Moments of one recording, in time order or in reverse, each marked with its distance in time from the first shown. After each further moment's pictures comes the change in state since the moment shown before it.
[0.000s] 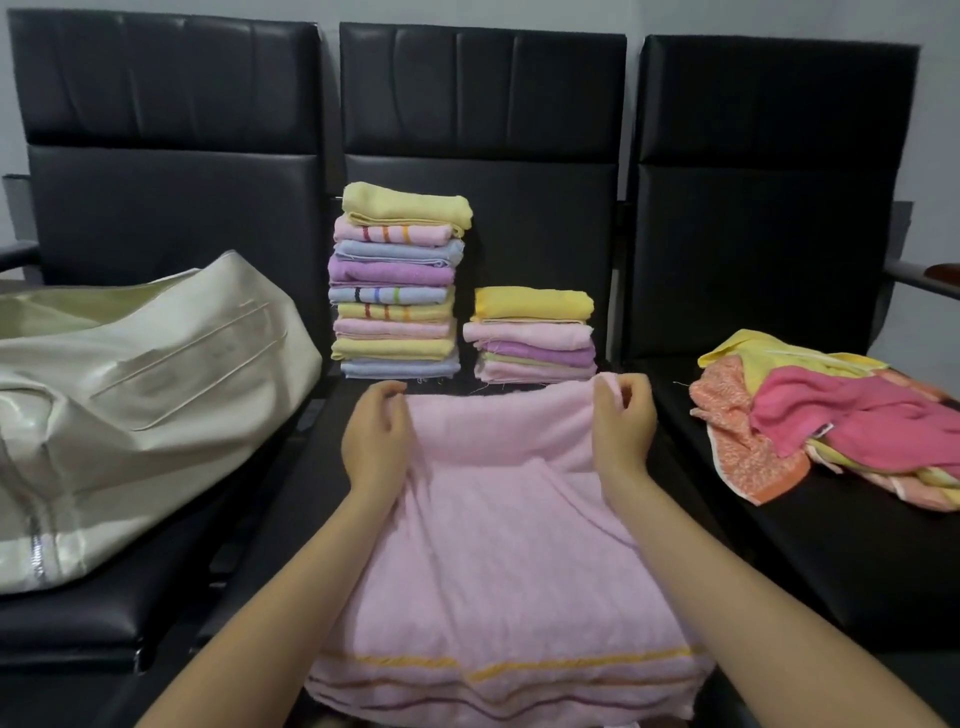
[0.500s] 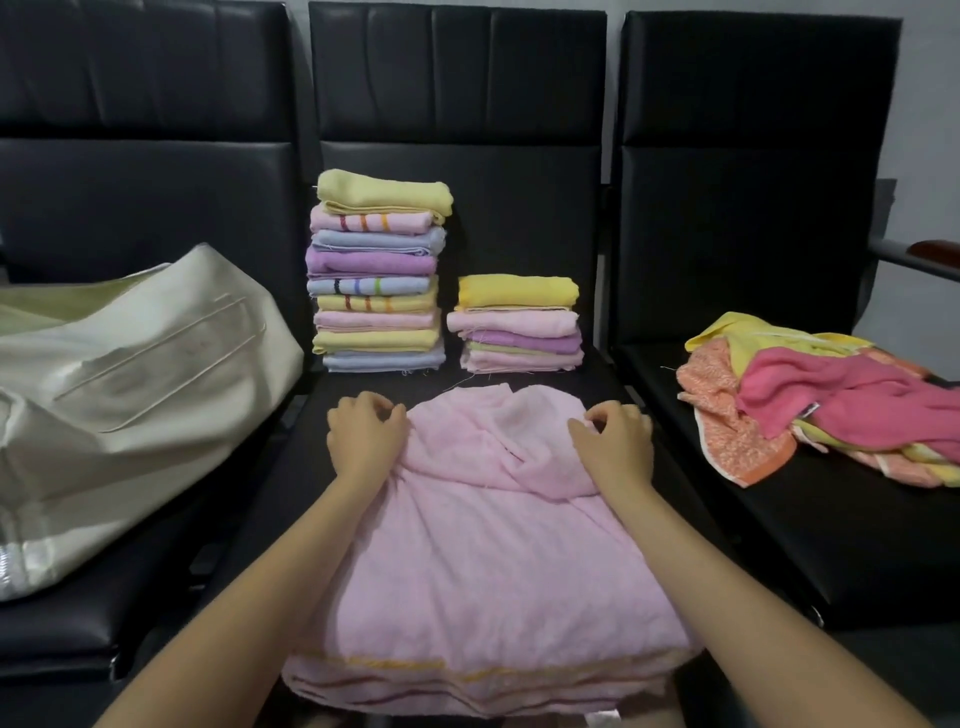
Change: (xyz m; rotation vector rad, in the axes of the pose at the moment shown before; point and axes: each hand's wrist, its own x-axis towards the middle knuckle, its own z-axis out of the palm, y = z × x) left_hand 0.018 -0.023 0.017 0.390 -0.163 -0.119; right_hand 0.003 0.039 -0.023 -0.729 -0.194 -0.027
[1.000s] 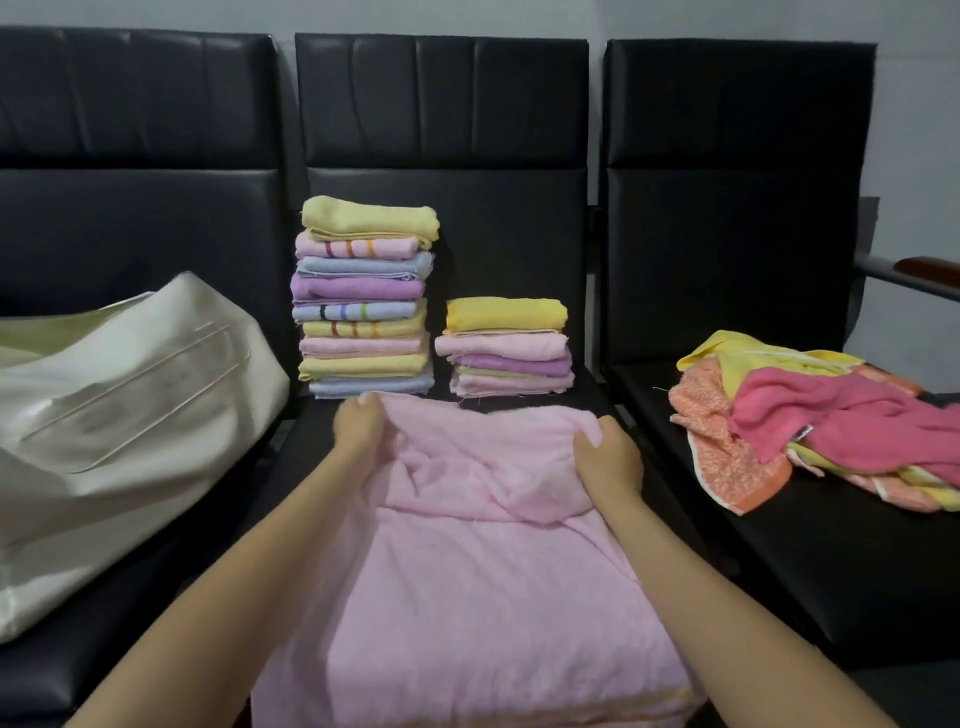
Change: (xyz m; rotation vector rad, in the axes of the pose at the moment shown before) left_hand 0.051 0.026 0.013 -0.548 -0.127 -0.370; right_hand 0.027 0.003 0.008 0.078 -0.017 0.079
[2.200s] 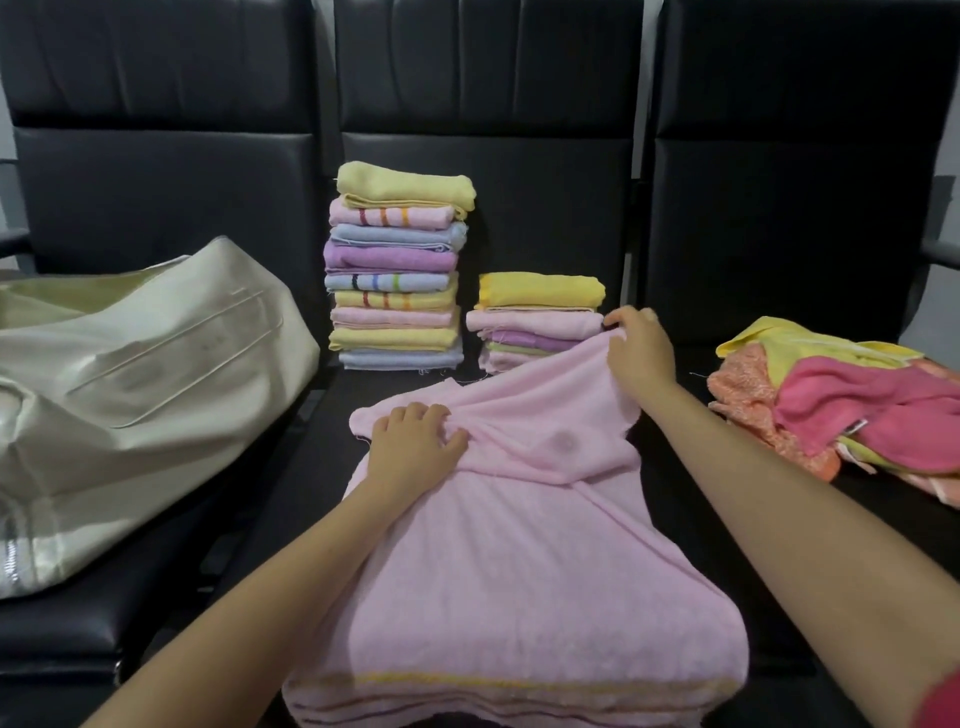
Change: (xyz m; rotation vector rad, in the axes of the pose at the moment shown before) left_hand -0.050 -0.042 -0.004 1.032 -0.106 0.595; right_hand 0.085 -0.046 -0.016 -0.104 0.056 -0.364
